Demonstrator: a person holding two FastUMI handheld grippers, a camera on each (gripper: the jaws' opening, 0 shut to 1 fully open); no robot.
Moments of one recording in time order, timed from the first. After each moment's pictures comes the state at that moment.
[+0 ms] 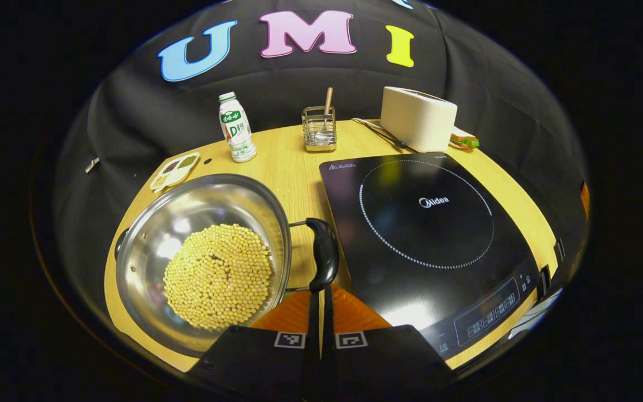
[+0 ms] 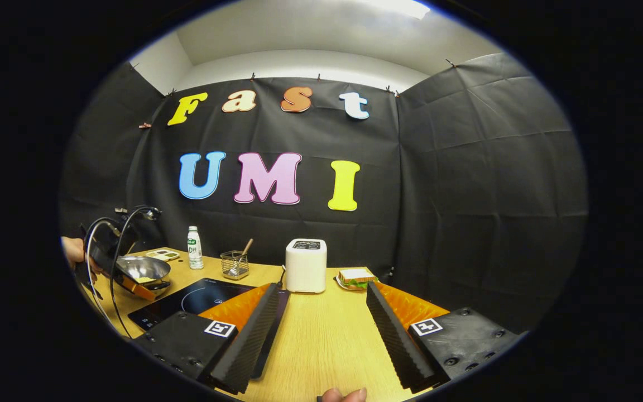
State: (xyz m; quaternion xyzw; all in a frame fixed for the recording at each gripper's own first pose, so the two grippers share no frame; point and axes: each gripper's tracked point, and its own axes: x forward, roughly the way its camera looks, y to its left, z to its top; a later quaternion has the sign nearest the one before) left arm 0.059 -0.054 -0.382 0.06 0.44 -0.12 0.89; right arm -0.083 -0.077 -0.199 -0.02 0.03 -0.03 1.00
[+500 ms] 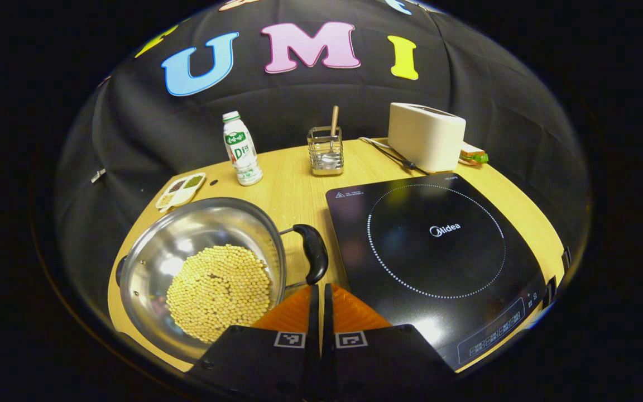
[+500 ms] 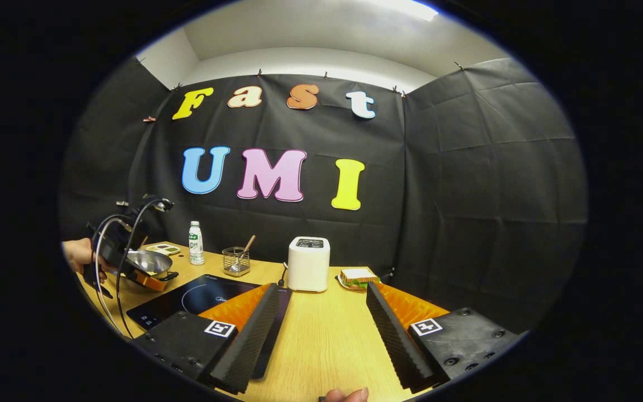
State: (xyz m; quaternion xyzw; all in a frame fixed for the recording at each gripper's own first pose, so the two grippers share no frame) left arm 0.075 -0.045 -0.355 0.06 0.36 -0.10 0.92; right arm -0.077 -0.062 -0.199 -0.03 0.04 -0.03 1.00
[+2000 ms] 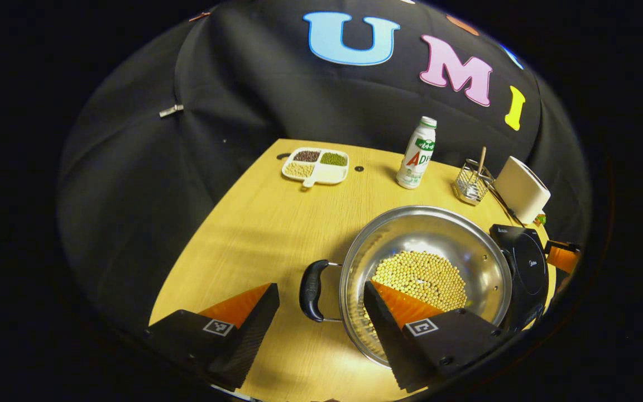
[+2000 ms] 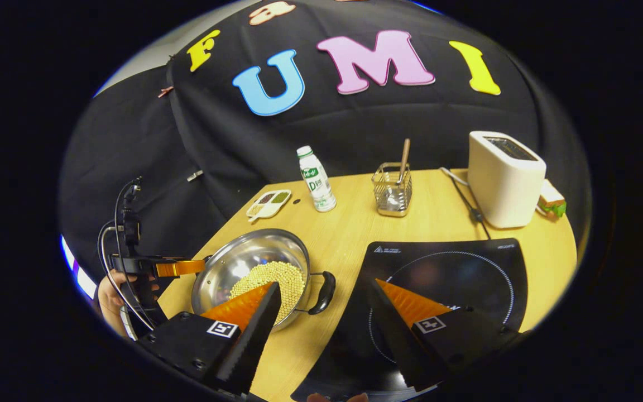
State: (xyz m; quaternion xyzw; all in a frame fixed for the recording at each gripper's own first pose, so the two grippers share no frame) left arm 0.107 0.273 -0.365 -0.07 0.45 0.02 0.89; right arm 0.067 0.292 -0.308 0.12 0.39 0.21 0.89
